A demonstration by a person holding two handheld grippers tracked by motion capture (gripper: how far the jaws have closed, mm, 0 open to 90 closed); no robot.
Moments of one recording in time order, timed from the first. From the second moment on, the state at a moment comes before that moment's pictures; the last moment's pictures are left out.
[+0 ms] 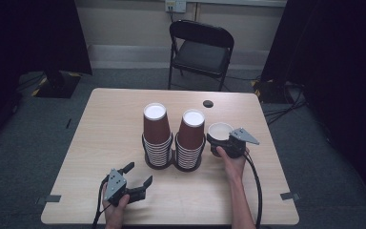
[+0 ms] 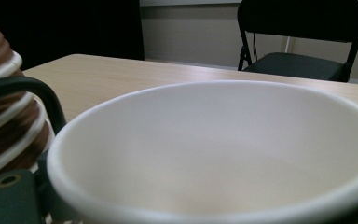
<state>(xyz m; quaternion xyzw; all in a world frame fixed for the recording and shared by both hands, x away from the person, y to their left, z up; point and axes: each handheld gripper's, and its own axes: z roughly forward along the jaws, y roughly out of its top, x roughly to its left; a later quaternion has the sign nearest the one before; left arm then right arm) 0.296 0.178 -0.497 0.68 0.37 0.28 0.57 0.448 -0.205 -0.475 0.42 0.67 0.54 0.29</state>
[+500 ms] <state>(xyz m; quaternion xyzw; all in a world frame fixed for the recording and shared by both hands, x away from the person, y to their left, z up) 0.294 0.178 -0.497 0.67 0.37 0.29 0.57 0.439 -0.215 -0.479 0.44 0.67 0.53 0.28</state>
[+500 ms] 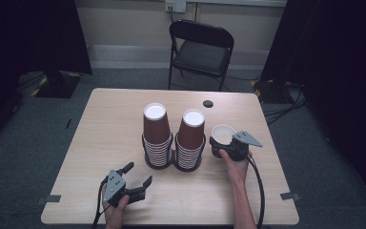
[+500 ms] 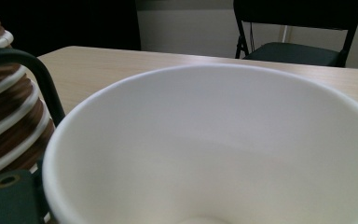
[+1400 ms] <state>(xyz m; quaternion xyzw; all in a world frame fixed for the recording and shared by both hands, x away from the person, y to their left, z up) 0.295 0.178 -0.497 0.68 0.37 0.28 0.57 0.441 -0.214 -0.485 0.45 0.70 0.50 0.26</state>
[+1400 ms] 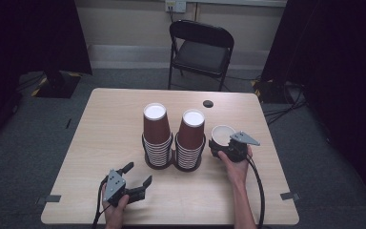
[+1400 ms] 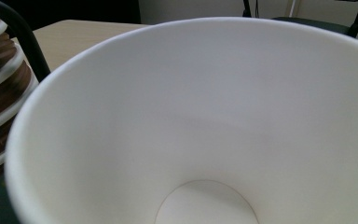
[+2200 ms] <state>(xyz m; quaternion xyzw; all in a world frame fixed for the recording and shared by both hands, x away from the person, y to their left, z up) 0.295 0.178 -0.497 0.67 0.37 0.29 0.57 0.430 -0.218 -0.490 0.47 0.72 0.44 0.25</state>
